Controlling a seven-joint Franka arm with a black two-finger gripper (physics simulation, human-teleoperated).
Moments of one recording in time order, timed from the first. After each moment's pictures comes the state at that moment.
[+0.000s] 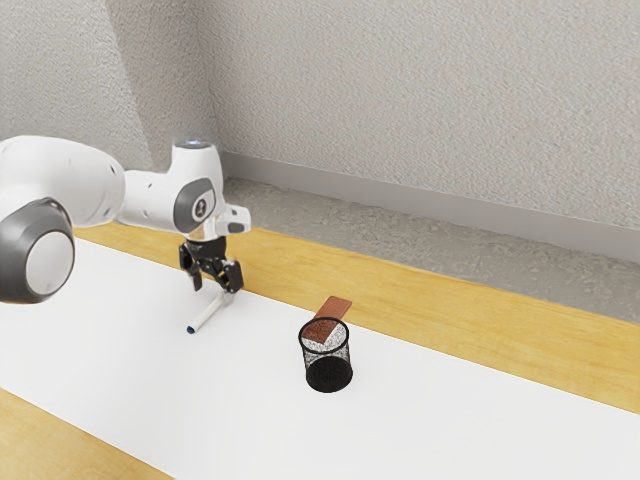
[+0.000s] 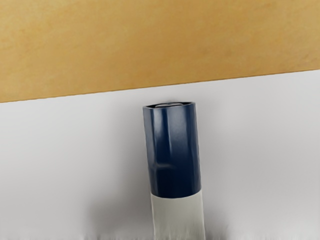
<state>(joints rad) 0.03 0.63 0.15 -1.62 -0.05 2.13 0.29</state>
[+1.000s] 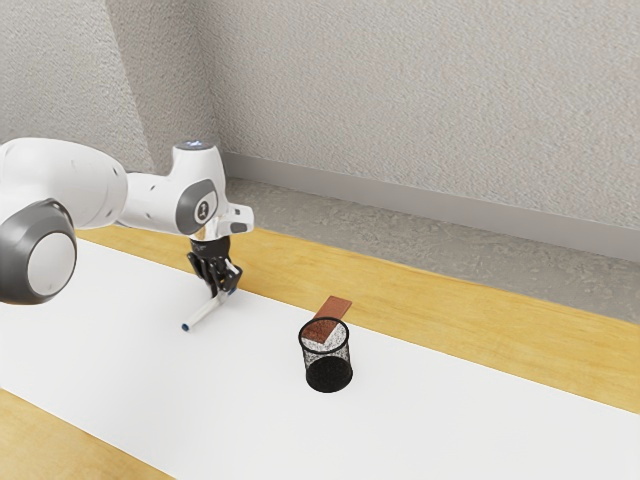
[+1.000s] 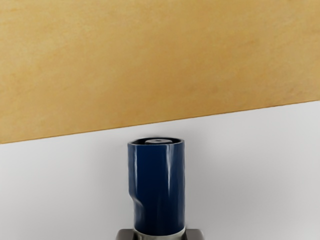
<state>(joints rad) 0.03 0.64 0.14 -1.62 -0.05 2.18 0.32</state>
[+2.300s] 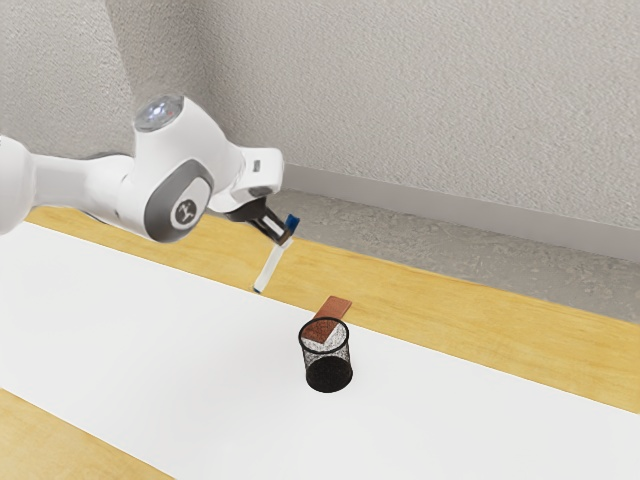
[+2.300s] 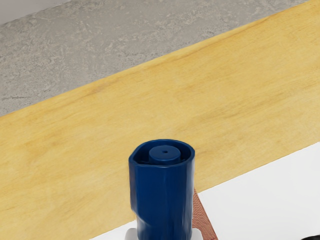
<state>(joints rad) 0.03 0.00 -0.18 -2.18 -0.05 2.67 0.29</state>
